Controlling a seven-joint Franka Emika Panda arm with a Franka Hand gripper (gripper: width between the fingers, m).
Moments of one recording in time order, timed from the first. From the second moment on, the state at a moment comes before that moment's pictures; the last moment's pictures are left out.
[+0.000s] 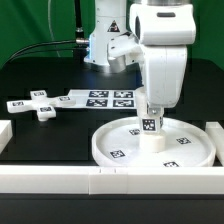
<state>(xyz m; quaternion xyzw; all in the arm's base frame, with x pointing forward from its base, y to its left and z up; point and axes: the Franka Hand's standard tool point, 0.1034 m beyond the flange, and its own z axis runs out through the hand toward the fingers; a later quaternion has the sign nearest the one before) 0.566 0.032 0.075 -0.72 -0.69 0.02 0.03</state>
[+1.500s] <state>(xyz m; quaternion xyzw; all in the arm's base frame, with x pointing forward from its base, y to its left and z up) 0.559 0.037 0.073 -0.99 -0.12 0.03 0.03</state>
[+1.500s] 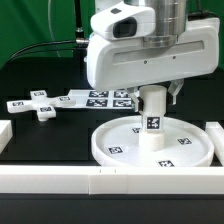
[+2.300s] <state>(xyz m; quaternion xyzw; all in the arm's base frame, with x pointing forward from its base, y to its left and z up) 0.557 0.037 0.072 -0.95 0.29 0.05 0.06</state>
